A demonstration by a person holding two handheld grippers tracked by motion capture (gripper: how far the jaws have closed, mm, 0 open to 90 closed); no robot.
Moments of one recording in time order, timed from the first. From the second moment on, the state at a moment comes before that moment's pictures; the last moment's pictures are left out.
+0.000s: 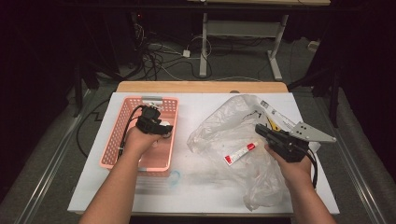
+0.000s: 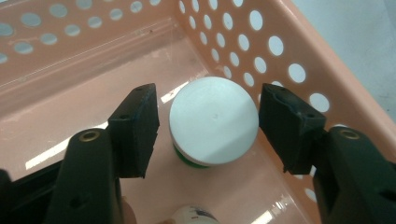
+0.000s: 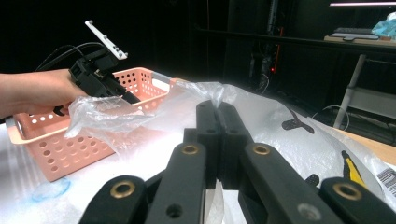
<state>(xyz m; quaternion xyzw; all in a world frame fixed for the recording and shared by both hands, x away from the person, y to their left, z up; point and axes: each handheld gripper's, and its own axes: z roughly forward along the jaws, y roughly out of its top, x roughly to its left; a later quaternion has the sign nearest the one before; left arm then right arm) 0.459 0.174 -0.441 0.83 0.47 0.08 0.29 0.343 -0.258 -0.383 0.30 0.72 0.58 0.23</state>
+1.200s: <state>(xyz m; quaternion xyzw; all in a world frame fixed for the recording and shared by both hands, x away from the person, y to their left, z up) 0.445 0.179 -0.420 0.81 0.46 0.14 0.34 0.343 -0.258 -0.383 0.30 0.72 0.58 0.24</state>
